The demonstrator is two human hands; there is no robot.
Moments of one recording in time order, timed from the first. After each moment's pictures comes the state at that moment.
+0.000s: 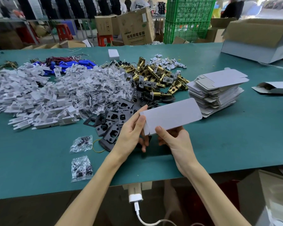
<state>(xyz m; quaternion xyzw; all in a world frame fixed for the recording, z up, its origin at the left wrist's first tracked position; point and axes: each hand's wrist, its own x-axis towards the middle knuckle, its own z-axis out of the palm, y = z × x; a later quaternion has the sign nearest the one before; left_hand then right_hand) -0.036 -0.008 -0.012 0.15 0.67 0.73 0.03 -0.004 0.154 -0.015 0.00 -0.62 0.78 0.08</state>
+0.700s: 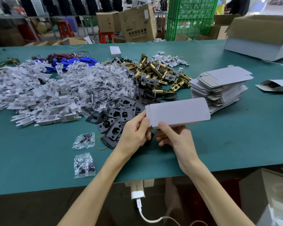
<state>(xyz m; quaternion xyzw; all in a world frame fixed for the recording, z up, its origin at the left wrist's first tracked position) -0.035 -0.005 -0.015 0.17 0.73 0.66 -0.04 -0.004 0.152 -0.016 -0.01 -0.61 0.79 0.06</state>
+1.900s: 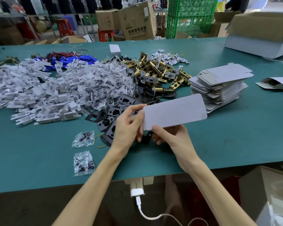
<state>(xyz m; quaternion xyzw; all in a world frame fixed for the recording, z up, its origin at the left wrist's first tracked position) -0.045 -0.015 -0.021 0.12 0.66 0.74 -0.07 -0.003 0.153 -0.018 0.06 -0.65 0.75 0.06</state>
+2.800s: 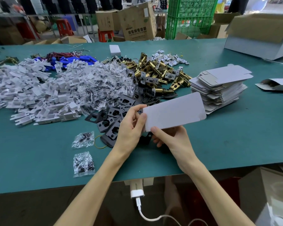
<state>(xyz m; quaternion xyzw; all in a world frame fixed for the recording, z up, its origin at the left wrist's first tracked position) -0.046 -0.010 -0.025 0.14 0.73 0.66 -0.10 -0.002 0.151 -0.017 0.07 -0.67 0.74 0.06</state>
